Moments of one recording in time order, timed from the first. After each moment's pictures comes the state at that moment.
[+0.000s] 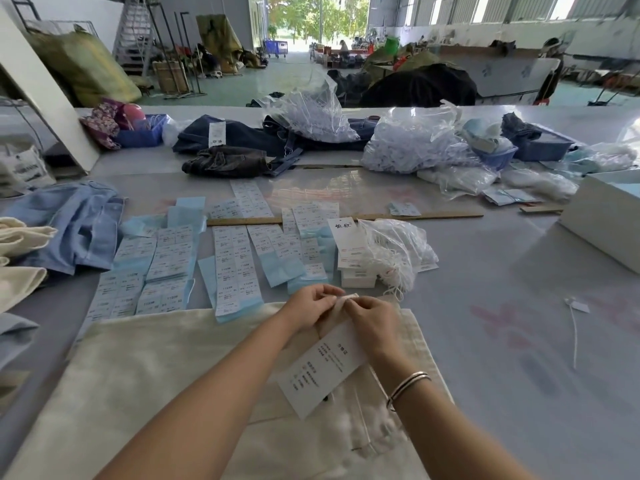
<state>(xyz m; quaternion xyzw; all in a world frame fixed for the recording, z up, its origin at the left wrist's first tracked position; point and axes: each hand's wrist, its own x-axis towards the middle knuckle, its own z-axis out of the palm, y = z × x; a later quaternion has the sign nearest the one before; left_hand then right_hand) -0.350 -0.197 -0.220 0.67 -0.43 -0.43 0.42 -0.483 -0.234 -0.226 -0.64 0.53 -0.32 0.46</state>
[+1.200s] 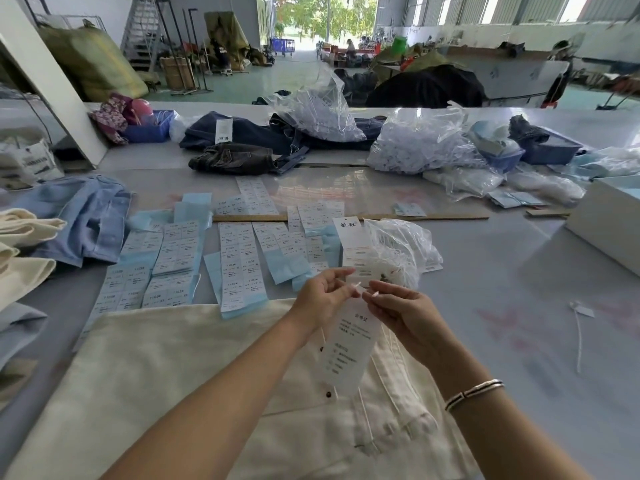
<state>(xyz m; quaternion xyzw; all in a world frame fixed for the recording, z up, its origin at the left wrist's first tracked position) -0.371 -0.190 -0.203 0.58 -0.41 -0.42 0.56 -0.526 -0.251 -0.191 -0.36 0.32 -0.34 0.81</state>
